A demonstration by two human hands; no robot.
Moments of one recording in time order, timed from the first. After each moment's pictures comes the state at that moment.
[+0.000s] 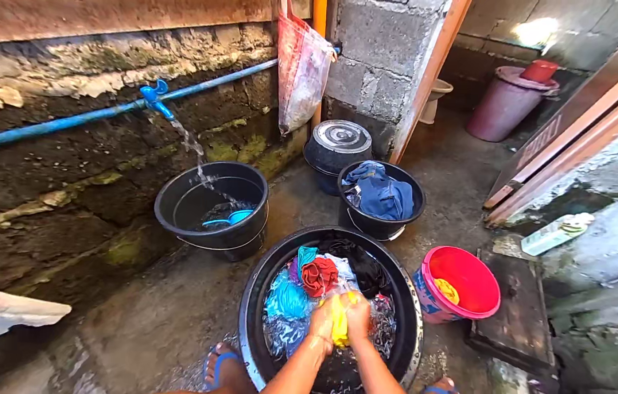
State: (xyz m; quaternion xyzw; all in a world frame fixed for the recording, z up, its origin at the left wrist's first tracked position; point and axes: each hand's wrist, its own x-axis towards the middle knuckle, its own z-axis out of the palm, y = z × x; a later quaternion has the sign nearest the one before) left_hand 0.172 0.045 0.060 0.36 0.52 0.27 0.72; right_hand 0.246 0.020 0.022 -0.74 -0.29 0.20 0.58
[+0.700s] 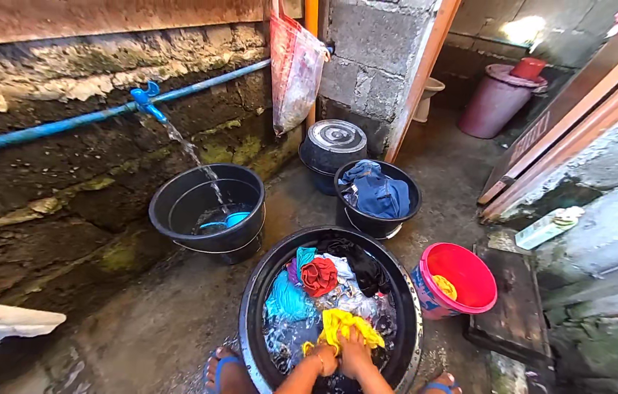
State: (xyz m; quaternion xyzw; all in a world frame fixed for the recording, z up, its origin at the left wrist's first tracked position) left_hand 0.143 0.043 -0.042 0.79 0.33 -0.34 0.40; right_hand 0.245 -0.031 -0.028 -0.78 -0.46 0.42 -0.06
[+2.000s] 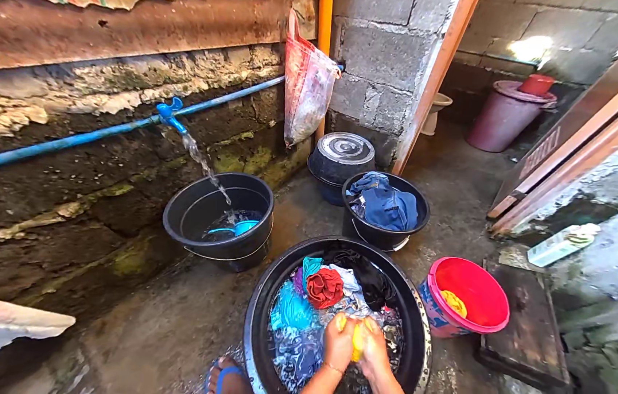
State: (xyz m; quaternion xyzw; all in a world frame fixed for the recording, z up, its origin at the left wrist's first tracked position) left_hand 0.177 0.033 0.032 0.57 0.45 0.33 0.61; right_hand 0.249 -0.011 0.026 -0.59 -0.06 0.41 0.69
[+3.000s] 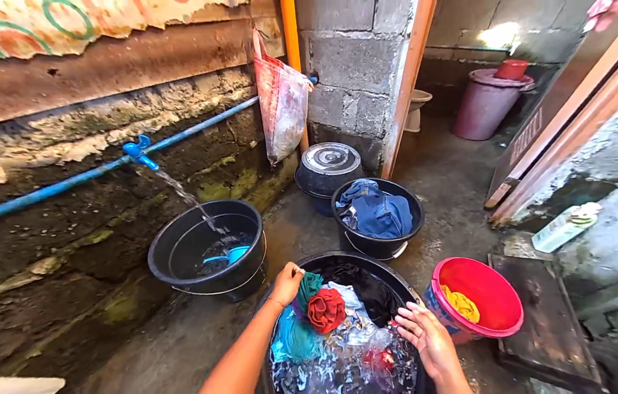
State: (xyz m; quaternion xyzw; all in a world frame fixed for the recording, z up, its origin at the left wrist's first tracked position) left_hand 0.148 0.252 0.097 0.76 0.46 0.16 0.43; right_hand 0.359 -0.034 0.083 -0.57 -0.03 0.39 0.73
